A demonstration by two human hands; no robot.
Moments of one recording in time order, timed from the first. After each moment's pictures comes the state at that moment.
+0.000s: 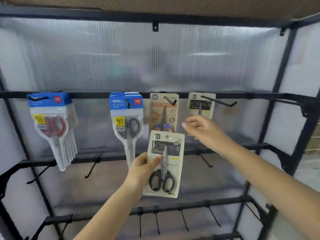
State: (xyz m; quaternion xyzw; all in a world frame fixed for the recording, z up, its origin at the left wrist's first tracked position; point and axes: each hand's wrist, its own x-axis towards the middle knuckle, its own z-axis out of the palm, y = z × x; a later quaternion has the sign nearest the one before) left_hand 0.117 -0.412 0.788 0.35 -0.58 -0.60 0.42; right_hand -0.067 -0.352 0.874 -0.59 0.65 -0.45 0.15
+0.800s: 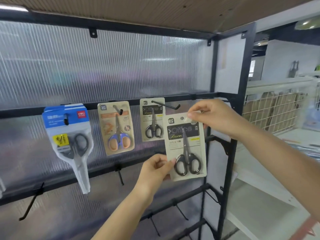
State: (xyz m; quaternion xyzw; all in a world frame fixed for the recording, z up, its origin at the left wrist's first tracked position) left_hand 0.020 -0.361 0.803 0.19 -0.64 -0.67 0.32; right_hand -0.122 -0.254 0.932 -0.56 0.71 -0.43 0.00
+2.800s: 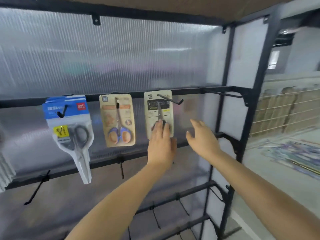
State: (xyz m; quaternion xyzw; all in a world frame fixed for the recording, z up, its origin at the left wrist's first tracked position) left_hand -0.053 -0.407 0.800 0.28 -0.88 -0.07 0.37; right_hand -0.160 -0.320 0.836 -0.48 0.82 -0.29 -0.11
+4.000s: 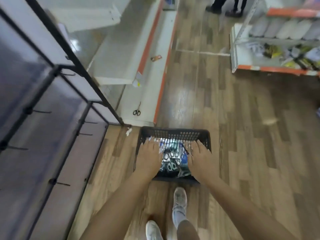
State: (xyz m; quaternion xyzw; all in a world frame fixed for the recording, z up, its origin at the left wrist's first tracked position) left_hand 0.022 -0.096 0.418 -0.18 -0.97 0.03 -0.17; right_hand 0.070 0.087 0.412 0.06 0.98 -0.12 0.11
